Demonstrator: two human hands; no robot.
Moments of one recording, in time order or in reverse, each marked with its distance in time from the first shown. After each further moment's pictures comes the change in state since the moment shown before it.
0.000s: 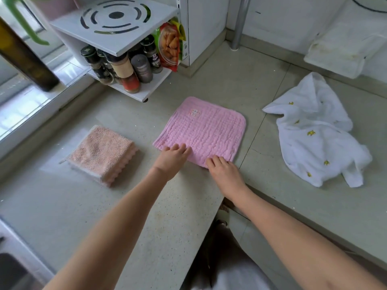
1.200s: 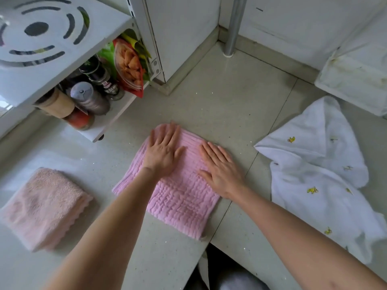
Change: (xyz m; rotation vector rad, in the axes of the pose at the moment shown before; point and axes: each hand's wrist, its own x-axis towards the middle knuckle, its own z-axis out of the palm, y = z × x) left_hand 0.182 -0.032 0.002 -0.239 -0.004 -0.312; right_hand 0.140 0.148 0.031 0.177 -0.023 -0.107
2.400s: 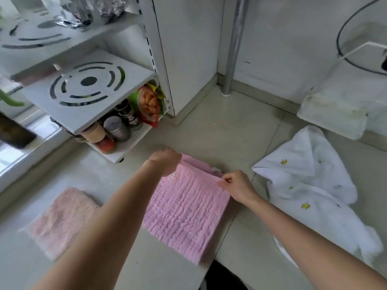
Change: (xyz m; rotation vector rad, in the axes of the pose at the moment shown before) left_hand 0.008 0.001 -0.091 0.205 -0.218 0.086; right_hand -0.020 0.005 -0.063 0.785 0.056 0.431
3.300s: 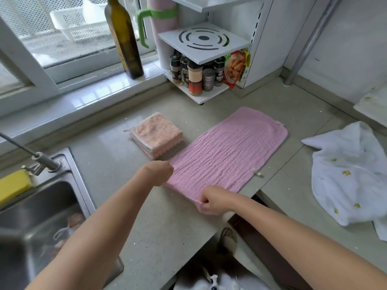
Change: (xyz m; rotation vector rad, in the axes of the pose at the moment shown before) left_hand -0.308 -0.048 0.142 0.035 -0.242 -0.078; right_hand -0.215 -0.104 0.179 -0.640 -0.723 -0.397
